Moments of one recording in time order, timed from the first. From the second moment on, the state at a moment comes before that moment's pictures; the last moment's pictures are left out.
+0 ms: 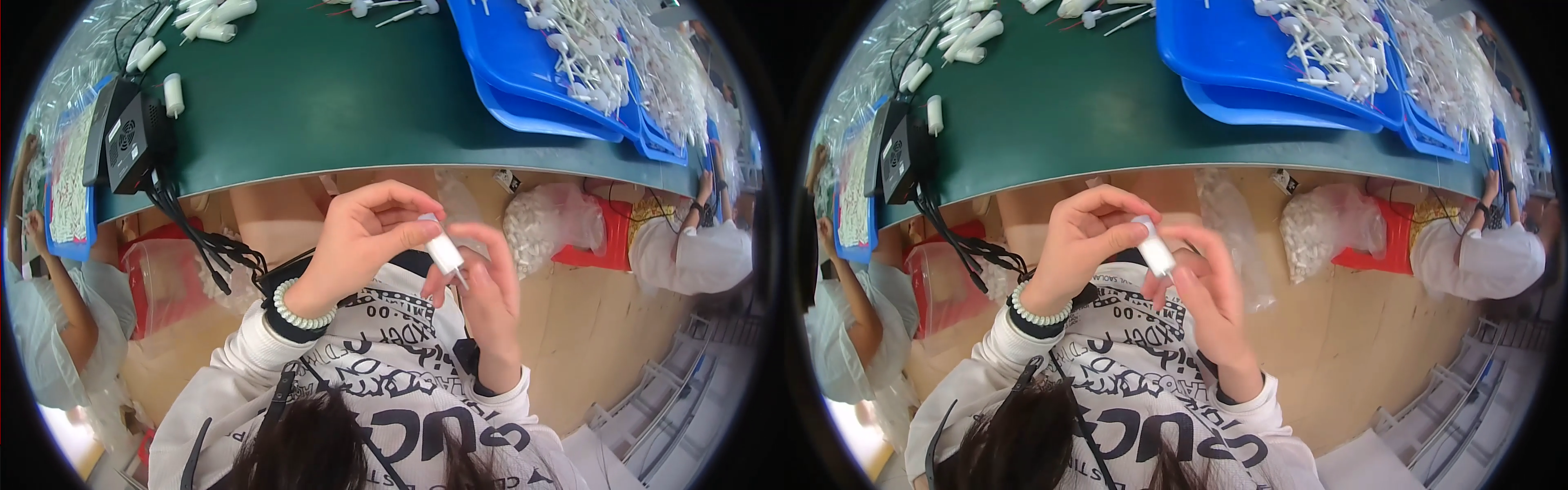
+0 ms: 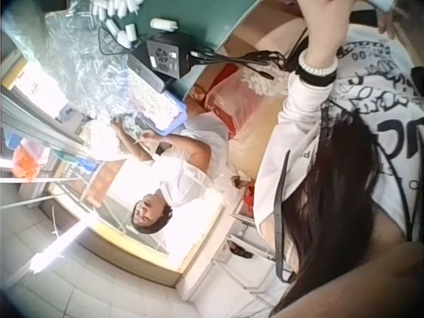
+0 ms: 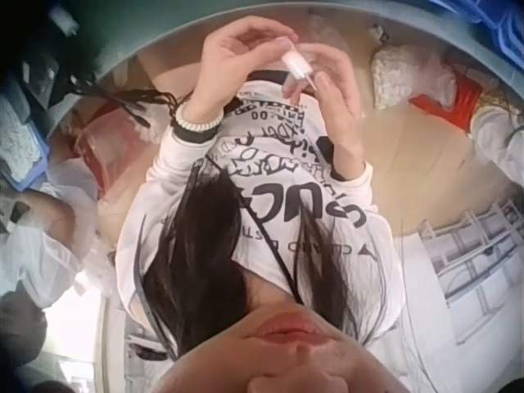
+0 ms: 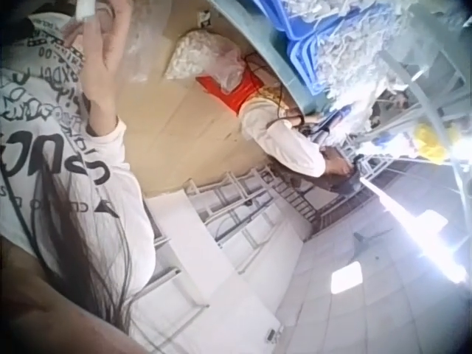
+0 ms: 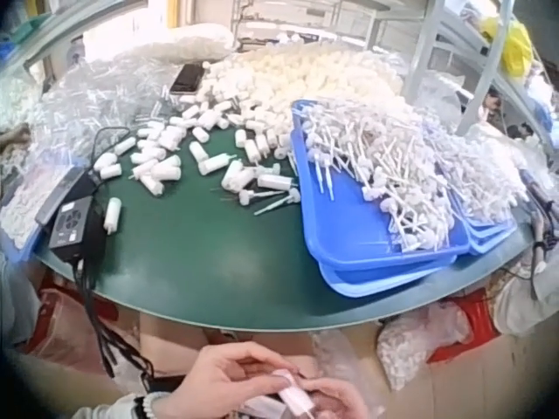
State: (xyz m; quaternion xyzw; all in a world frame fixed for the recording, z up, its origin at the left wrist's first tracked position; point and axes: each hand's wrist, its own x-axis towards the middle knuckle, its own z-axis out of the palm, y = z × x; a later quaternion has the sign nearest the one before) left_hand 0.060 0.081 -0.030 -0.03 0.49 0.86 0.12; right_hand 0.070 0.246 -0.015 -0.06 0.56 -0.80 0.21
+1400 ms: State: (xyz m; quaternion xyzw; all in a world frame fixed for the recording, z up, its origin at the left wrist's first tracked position) left_hand 0.075 0.179 -0.194 0.22 0.86 0.44 0.13; right_hand 0.051 0.401 -0.362 -0.18 0.87 -0.36 0.28
